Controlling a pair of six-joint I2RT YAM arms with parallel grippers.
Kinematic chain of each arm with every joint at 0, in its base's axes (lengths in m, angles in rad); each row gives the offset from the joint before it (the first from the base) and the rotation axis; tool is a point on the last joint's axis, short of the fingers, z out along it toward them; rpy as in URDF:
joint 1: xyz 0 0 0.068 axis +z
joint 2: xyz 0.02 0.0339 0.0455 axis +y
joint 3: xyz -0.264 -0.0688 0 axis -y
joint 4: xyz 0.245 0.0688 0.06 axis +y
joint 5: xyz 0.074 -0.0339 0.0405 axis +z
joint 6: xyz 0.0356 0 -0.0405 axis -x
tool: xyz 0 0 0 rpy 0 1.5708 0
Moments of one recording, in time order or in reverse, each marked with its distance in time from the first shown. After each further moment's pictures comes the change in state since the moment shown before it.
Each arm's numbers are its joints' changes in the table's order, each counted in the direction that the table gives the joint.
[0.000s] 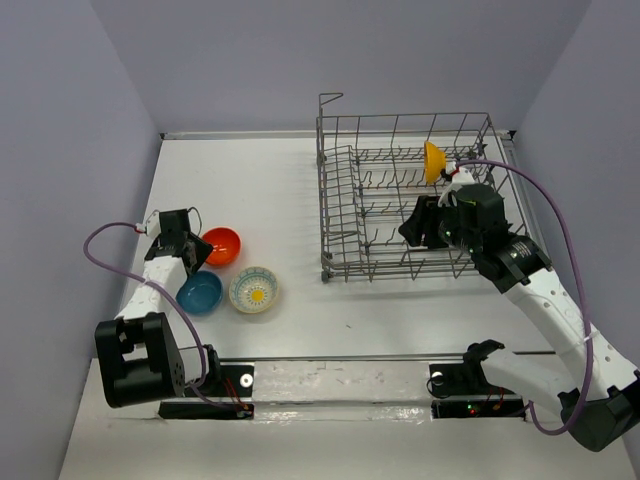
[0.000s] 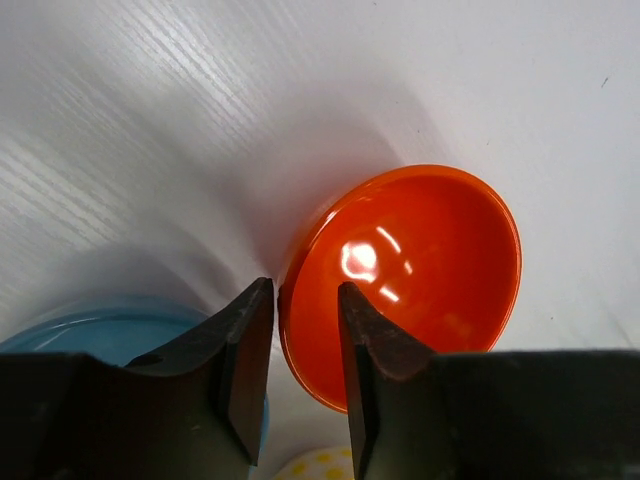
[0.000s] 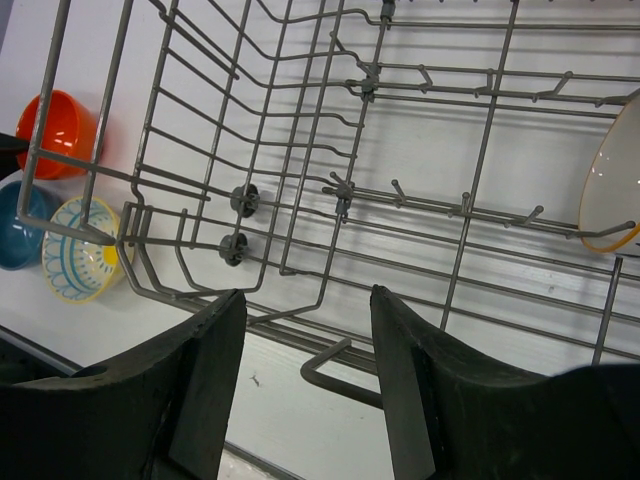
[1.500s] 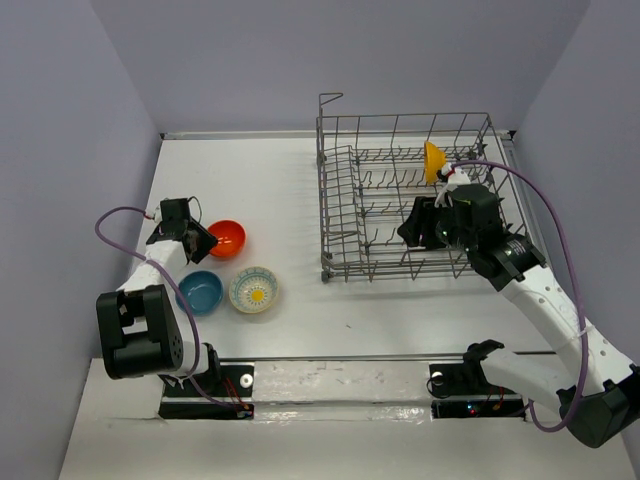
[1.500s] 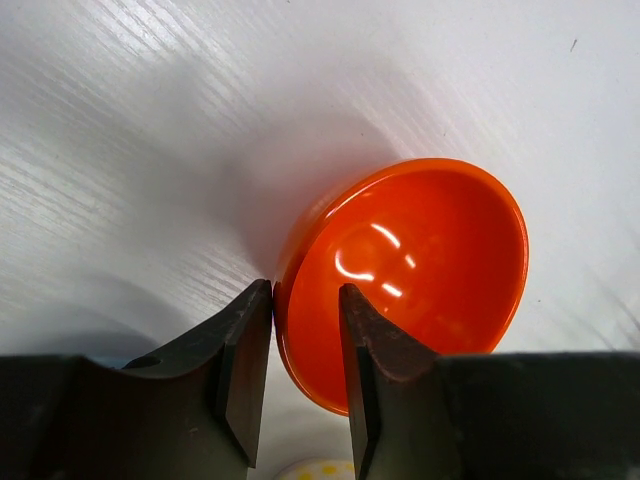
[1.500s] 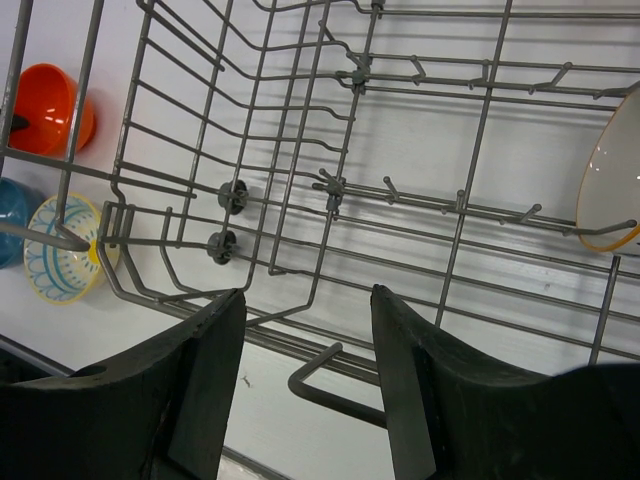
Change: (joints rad) left arm 0.002 0.150 0.090 -0.040 -0.116 -0.095; right arm 0.000 0.022 -0.017 -0.010 -0.008 0.008
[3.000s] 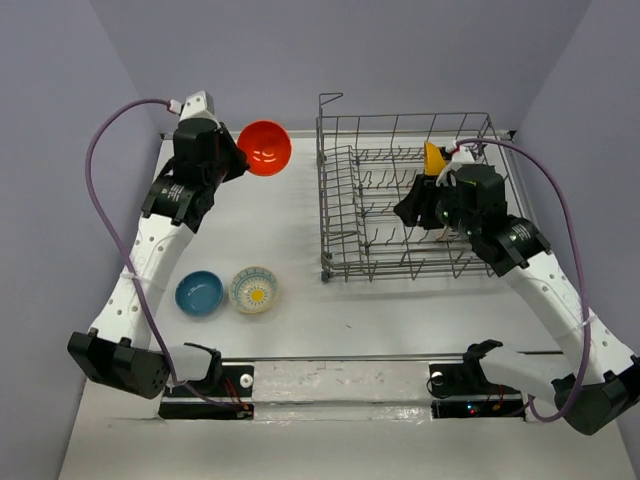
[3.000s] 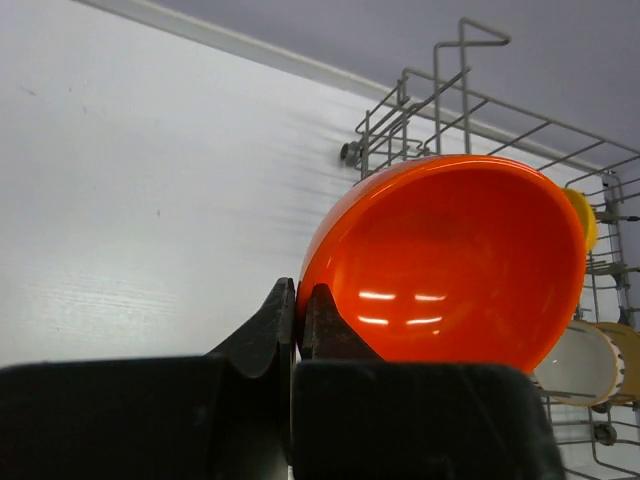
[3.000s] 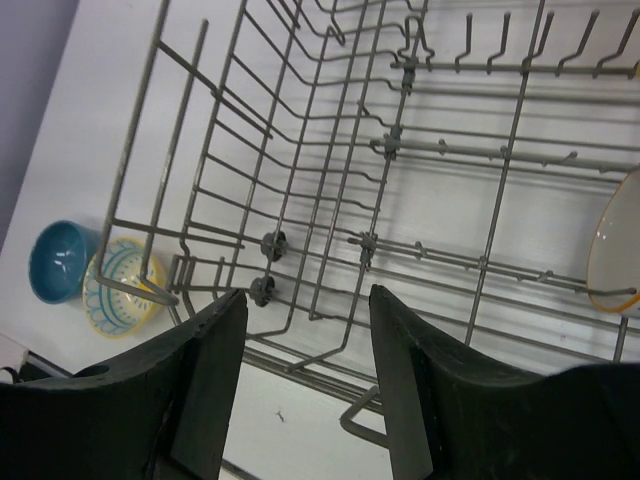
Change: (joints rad) left arm -0.414 -0.086 0.663 0.239 0.118 -0.163; right arm 0.000 0.073 0.146 -0.005 0.011 -0.019
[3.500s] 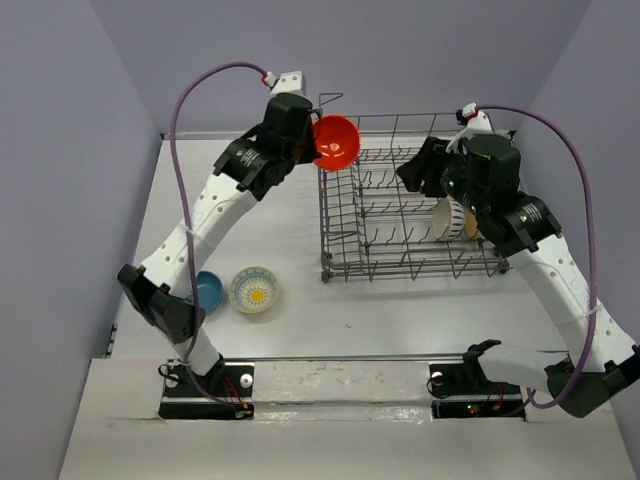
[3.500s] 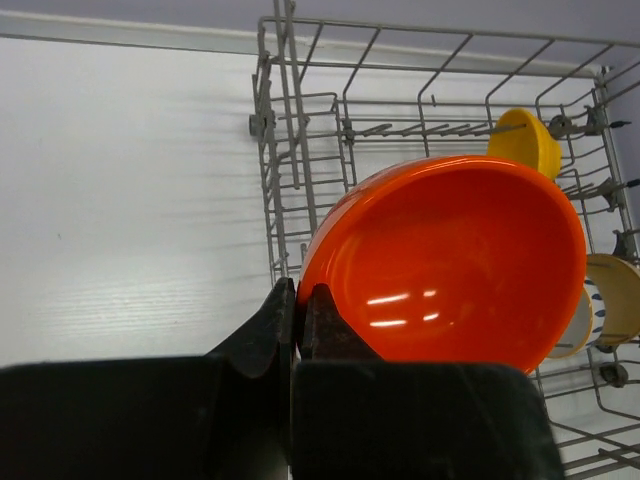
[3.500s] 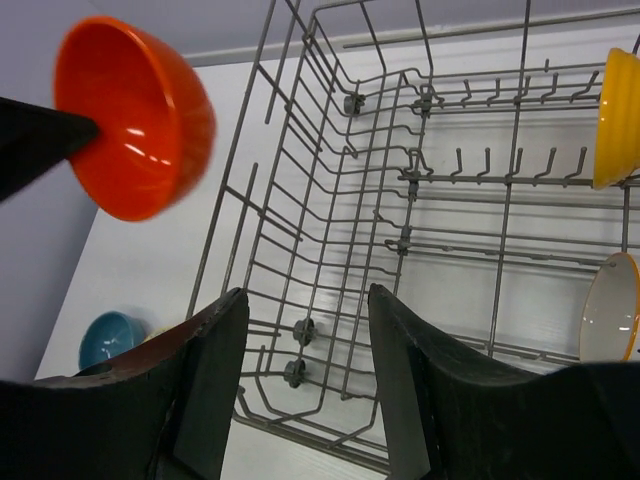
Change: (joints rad) left arm -0.365 0.329 0.497 0.200 0.224 -0.039; right arm 0.000 0.095 0.252 -0.010 -0.104 -0.038
